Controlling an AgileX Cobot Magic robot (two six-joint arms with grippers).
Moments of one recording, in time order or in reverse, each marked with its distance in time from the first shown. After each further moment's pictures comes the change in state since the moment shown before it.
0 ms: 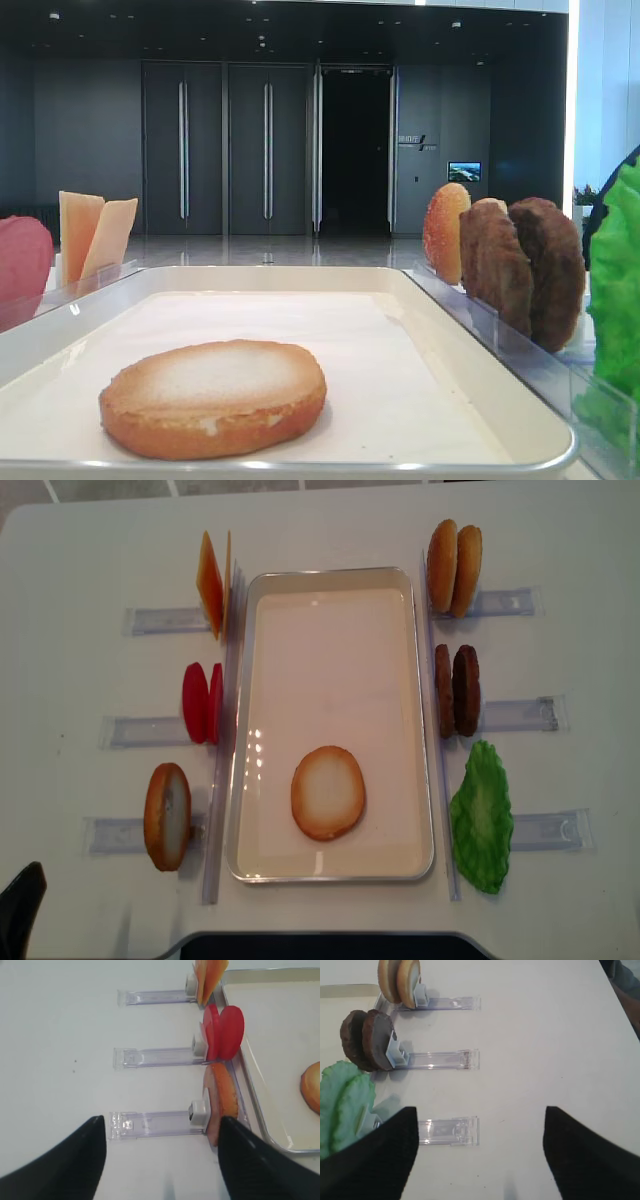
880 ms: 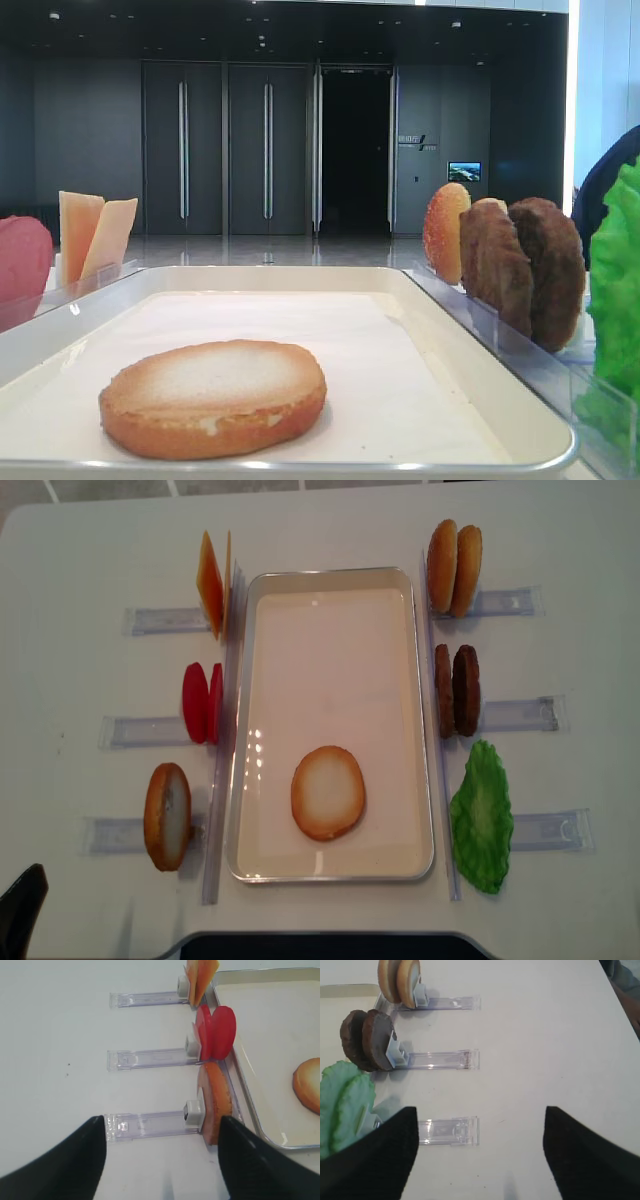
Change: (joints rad) left arm -0.045 -0.001 0.000 0.012 -0.004 -0.016; right arm 0.000 0.000 0.000 0.000 0.000 0.000
